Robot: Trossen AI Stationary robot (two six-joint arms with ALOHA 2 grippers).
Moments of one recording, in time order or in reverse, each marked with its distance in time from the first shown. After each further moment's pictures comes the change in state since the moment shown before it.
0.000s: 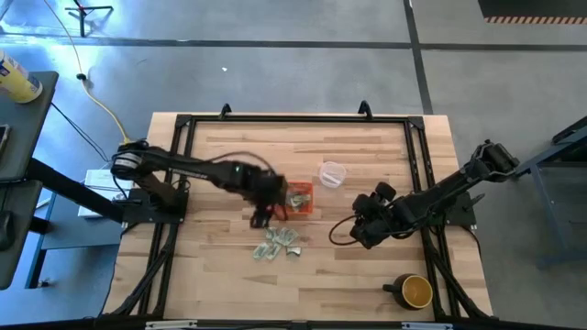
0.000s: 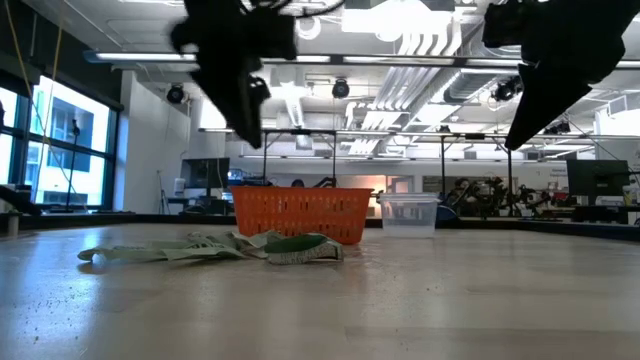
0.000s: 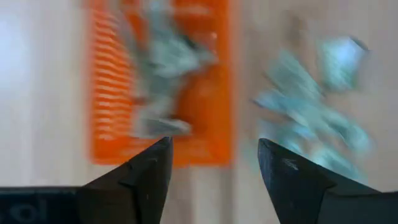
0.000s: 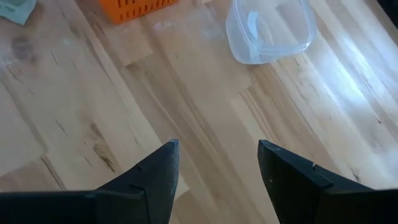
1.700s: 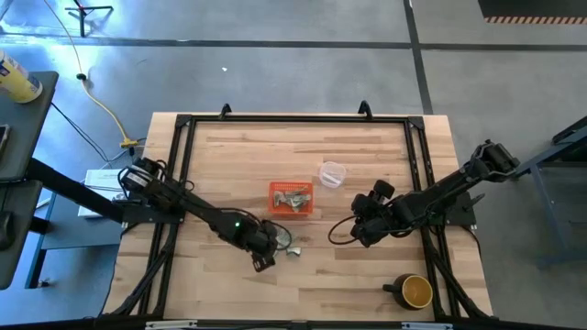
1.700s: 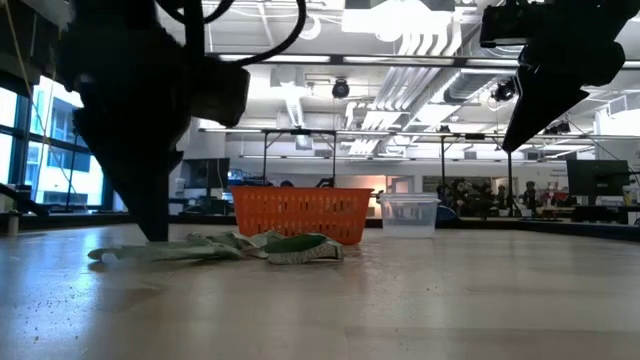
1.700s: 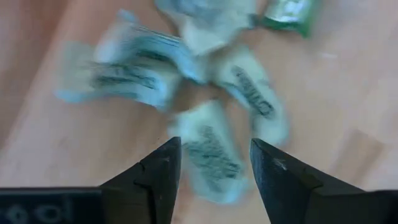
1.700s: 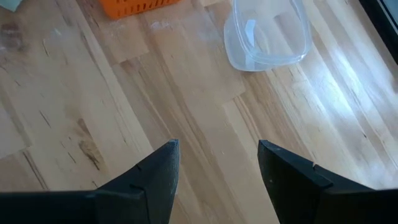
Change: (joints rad) left arm -0.356 0.150 -0.190 0.275 -0.075 -0.864; right arm -0.016 0.000 -0.002 0.000 0.013 -0.093
